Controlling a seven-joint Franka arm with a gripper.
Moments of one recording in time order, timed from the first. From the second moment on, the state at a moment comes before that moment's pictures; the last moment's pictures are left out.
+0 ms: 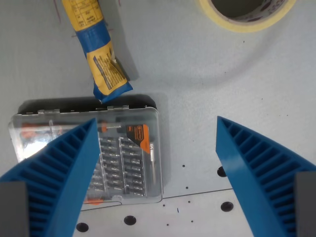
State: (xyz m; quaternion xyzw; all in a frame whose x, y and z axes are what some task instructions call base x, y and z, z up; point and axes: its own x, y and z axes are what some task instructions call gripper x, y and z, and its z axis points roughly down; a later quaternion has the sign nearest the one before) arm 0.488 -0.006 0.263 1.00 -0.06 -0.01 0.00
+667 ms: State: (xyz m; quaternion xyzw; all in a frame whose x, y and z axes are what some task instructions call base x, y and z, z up) arm 0.488 -0.005 0.263 1.00 -0.06 -0.01 0.00
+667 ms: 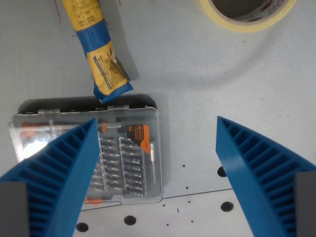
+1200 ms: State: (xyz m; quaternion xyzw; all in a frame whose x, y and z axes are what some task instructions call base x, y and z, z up) arm 0.493 0.001 0.249 1.00 -0.06 -0.01 0.00
